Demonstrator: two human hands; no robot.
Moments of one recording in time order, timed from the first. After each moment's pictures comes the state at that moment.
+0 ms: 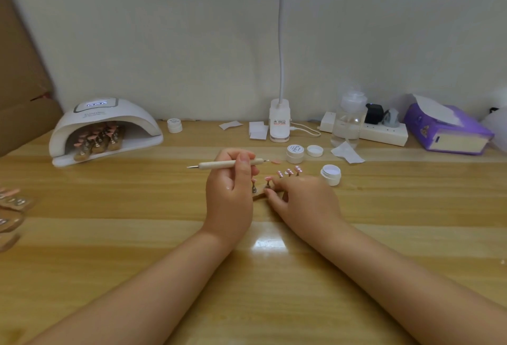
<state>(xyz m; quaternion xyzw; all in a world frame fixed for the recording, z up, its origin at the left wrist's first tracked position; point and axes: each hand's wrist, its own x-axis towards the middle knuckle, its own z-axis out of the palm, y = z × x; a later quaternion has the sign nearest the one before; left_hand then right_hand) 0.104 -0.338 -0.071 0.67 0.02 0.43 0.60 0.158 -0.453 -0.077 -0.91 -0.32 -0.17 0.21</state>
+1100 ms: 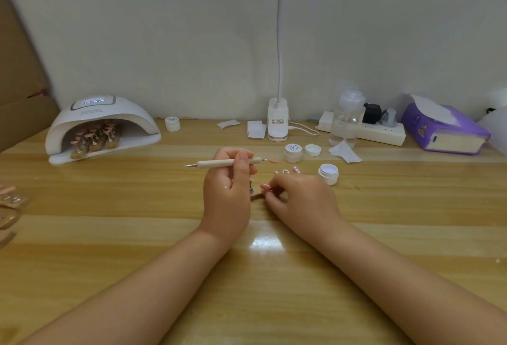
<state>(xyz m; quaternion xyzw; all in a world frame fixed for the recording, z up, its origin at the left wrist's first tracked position) 0.102 -0.339 -0.070 0.68 0.03 0.43 0.59 0.155 -0.457 -0.076 -0.89 -0.34 -0.16 0.26</state>
